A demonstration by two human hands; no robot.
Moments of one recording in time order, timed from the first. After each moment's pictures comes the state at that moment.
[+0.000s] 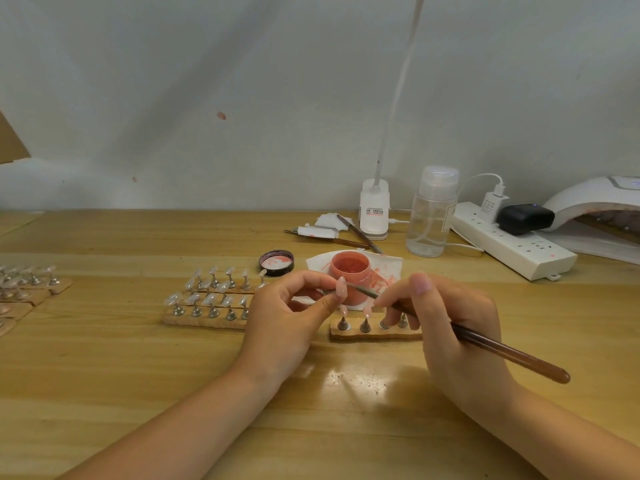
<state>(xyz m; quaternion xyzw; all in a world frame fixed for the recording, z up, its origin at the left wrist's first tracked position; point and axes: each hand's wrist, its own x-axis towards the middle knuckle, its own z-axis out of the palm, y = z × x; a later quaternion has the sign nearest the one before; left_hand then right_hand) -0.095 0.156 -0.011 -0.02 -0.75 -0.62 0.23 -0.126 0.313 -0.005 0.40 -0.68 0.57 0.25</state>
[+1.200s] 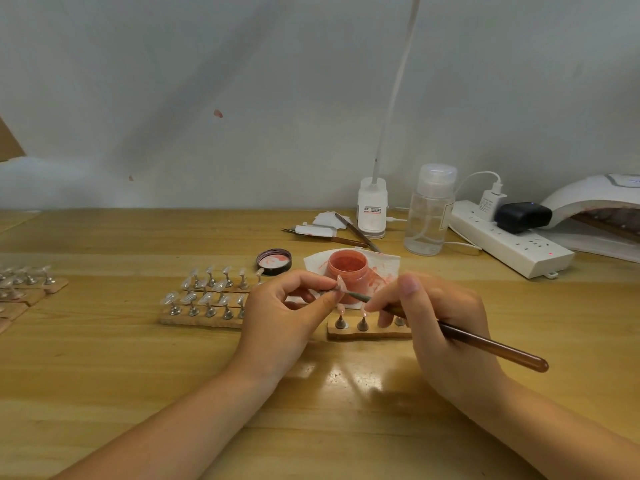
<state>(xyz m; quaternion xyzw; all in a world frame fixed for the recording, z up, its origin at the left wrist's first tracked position) -0.096 0.155 -0.011 0.00 -0.75 -0.61 0.25 -0.131 0.312 -0.009 0.41 -0.69 0.54 0.26</state>
